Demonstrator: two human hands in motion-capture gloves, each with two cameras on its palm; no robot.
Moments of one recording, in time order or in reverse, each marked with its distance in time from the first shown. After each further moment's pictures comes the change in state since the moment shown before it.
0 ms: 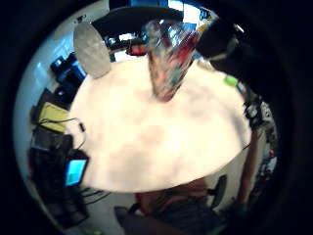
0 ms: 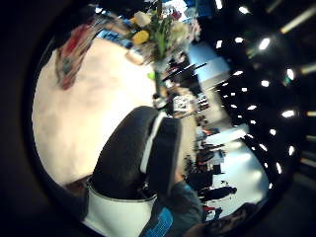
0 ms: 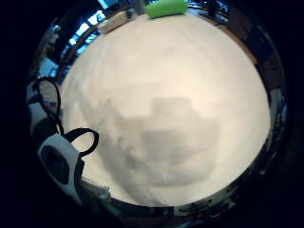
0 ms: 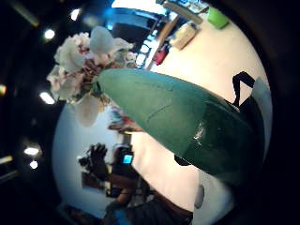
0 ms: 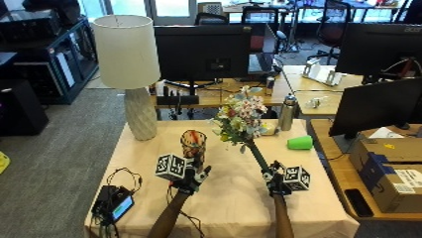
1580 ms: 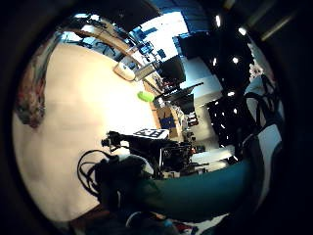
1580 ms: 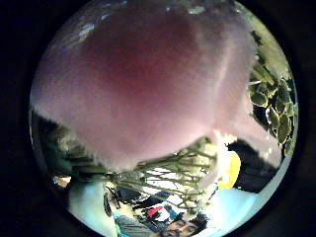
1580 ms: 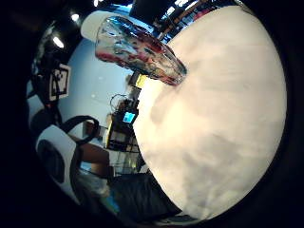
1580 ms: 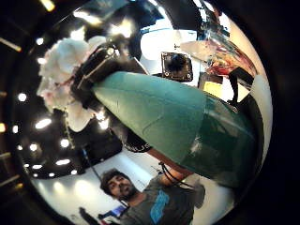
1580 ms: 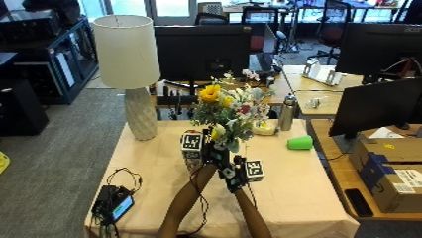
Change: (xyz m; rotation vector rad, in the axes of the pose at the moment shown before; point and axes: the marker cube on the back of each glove) left arm 0.114 -0.115 0.023 -0.010 0.970 -0.087; right arm -0.136 0.036 0.151 -0.278 -0.421 -0.056
